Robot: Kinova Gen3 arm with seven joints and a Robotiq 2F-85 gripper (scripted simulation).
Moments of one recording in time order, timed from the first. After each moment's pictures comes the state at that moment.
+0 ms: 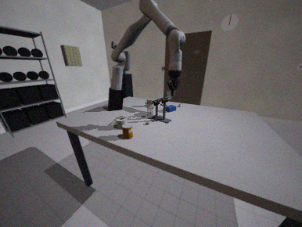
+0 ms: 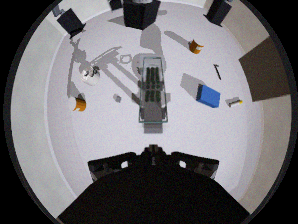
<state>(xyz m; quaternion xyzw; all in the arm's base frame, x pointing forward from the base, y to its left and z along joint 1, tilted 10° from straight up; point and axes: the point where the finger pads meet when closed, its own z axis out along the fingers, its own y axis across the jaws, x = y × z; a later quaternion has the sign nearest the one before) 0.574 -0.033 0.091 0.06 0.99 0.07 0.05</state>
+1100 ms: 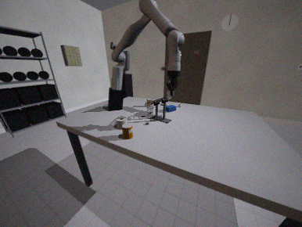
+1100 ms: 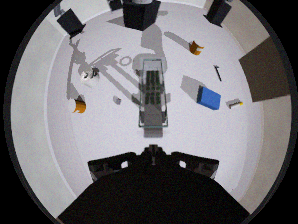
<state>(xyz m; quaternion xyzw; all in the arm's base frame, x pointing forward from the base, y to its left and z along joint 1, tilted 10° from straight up) 0.567 -0.032 0.088 0.06 0.99 0.07 0.05</state>
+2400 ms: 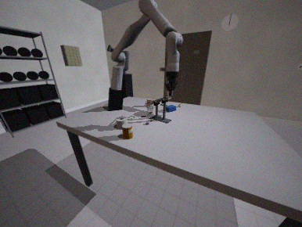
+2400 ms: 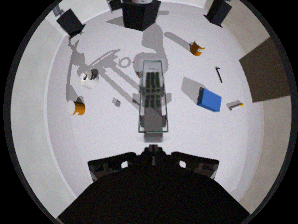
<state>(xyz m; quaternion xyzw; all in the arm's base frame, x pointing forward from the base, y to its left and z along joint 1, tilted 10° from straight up) 0.558 -0.030 0.083 0.06 0.99 0.07 0.05</state>
